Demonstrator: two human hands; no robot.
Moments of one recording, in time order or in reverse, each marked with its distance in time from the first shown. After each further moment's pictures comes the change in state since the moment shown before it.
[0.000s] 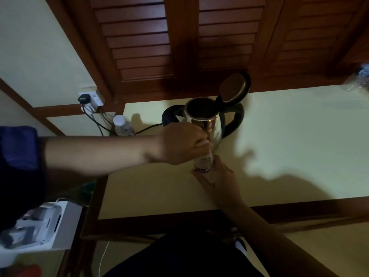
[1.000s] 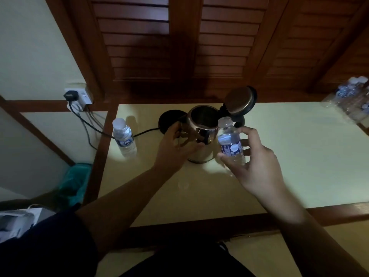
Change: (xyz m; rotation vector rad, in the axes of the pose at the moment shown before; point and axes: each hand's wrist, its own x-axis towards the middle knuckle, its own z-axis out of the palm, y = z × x) left_hand -0.003 -0.038 0.084 -0.950 0.702 -0.496; right_hand 0.040 -0.069 -0.093 -0.383 0.045 -0.019
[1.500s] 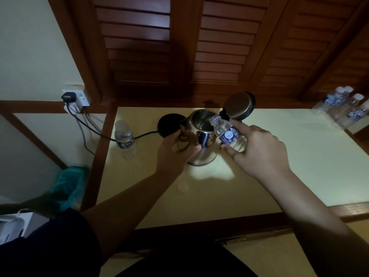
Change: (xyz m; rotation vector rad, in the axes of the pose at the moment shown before) left_hand -0.007 -0.005 0.002 -0.026 0.118 0.054; right_hand 0.037 -0.022 -0.020 -0.505 -0.032 -0.018
